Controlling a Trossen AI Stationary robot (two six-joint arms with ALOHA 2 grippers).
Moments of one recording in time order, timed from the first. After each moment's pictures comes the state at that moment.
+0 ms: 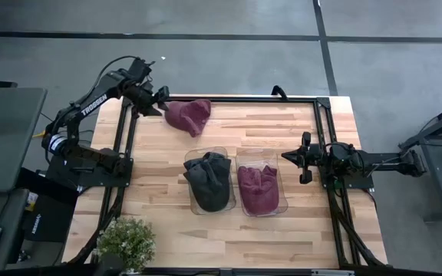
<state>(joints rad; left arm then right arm) 1.05 1.31 1.13 -1.01 0.47 -0.82 -0.01 0.10 0.01 0.05 0.12 0.04</state>
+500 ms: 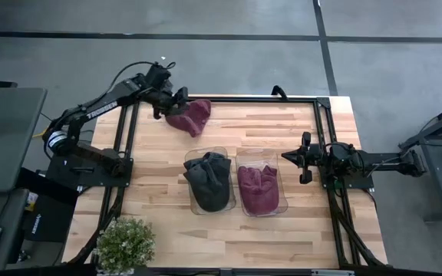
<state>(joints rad) 0.80 1.34 1.13 -0.67 0.40 -1.03 -0.01 0.10 0.01 0.05 0.12 0.04</state>
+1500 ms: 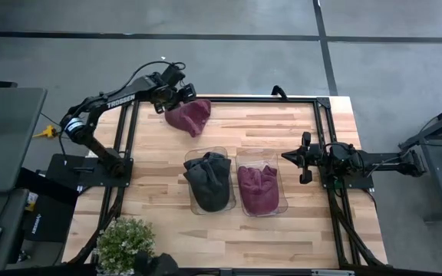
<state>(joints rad) 0.78 1.56 1.22 -0.68 -0.01 -1.09 -0.01 0.10 0.01 0.05 0.12 0.04</state>
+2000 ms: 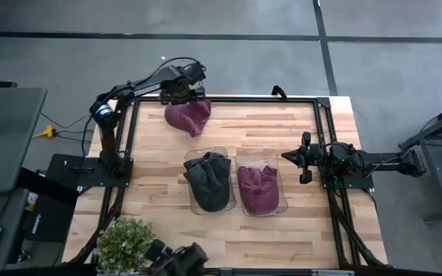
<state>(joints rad) 0.71 1.88 1.60 -1.04 -0.23 -0.95 -0.01 0.10 0.01 0.05 0.12 0.04</state>
